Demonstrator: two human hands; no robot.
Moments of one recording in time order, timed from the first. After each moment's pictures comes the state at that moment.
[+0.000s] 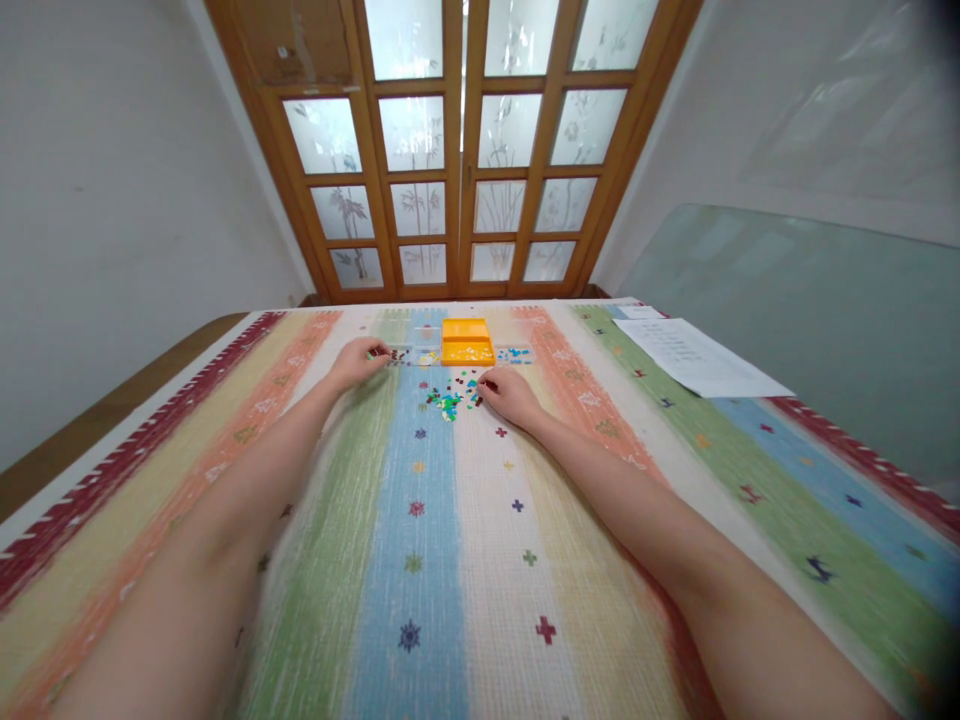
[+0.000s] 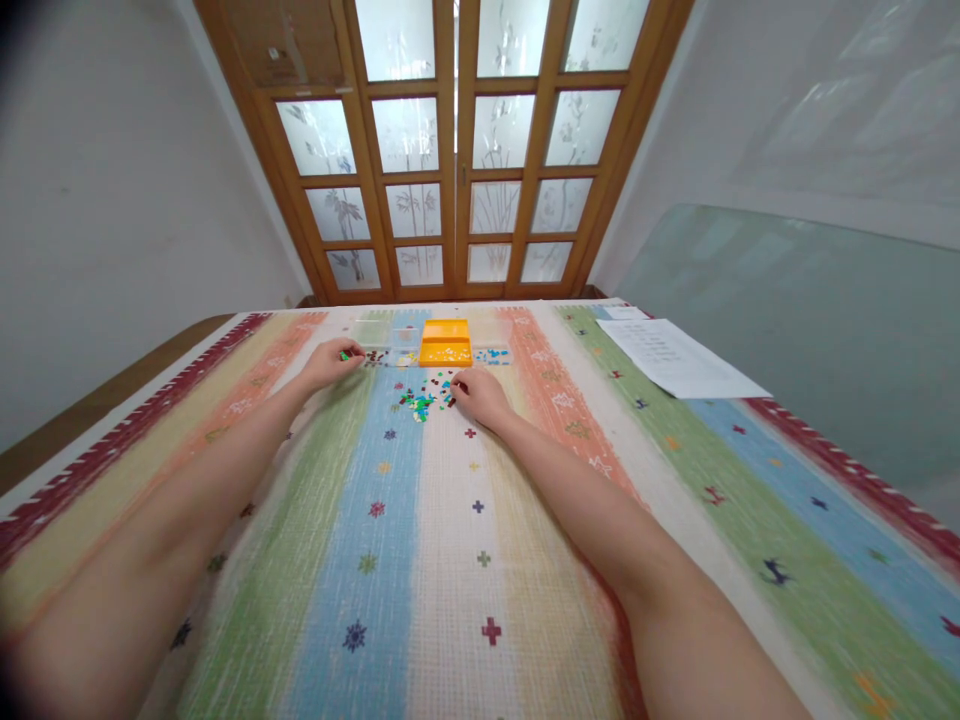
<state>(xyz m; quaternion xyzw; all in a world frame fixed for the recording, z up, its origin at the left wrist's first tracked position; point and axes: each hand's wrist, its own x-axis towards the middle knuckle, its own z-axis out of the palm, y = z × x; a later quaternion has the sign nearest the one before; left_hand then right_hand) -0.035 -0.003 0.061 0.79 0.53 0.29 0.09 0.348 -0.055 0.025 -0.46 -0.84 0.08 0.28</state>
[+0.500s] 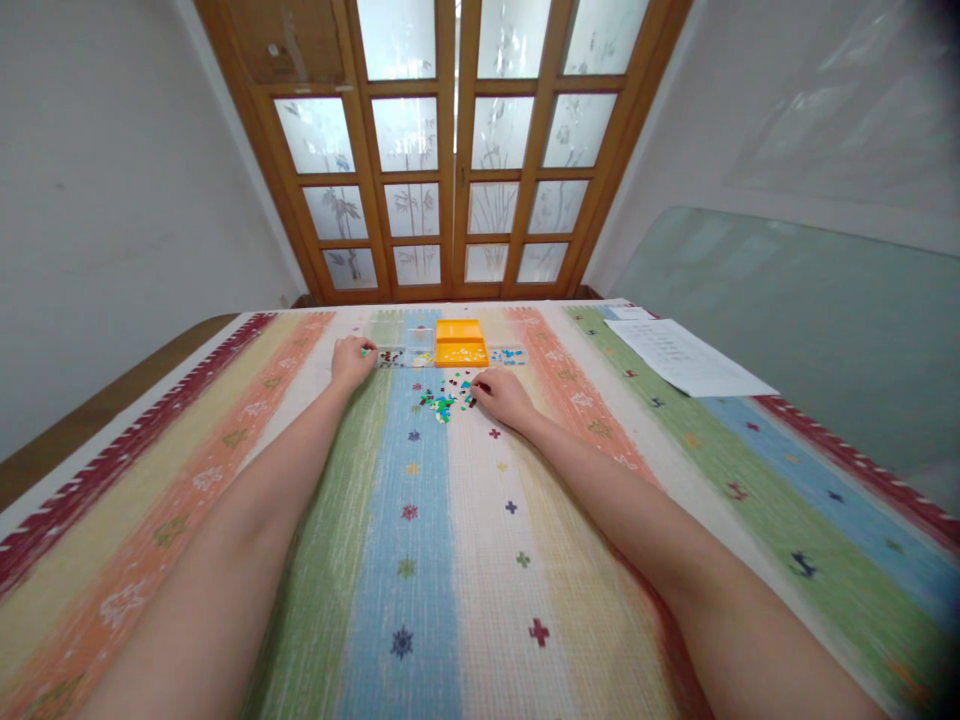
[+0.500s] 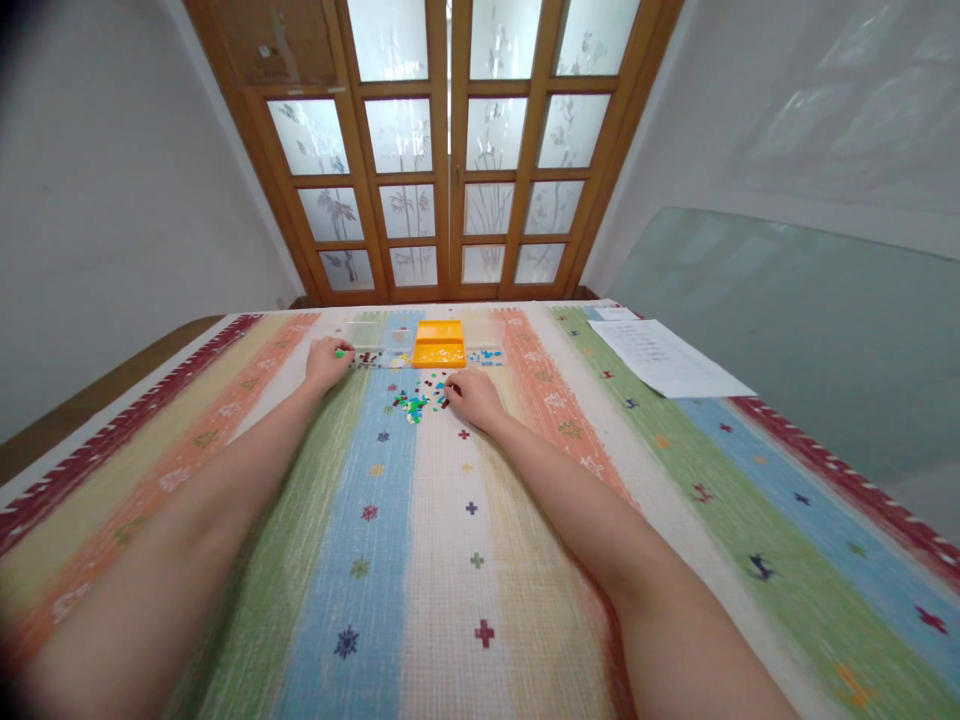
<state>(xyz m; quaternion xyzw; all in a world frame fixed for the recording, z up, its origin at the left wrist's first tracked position) -0.029 0.024 0.029 0.69 0.65 0.32 -0.02 0.348 -0.057 0.026 -0.47 -0.84 0.06 0.27</state>
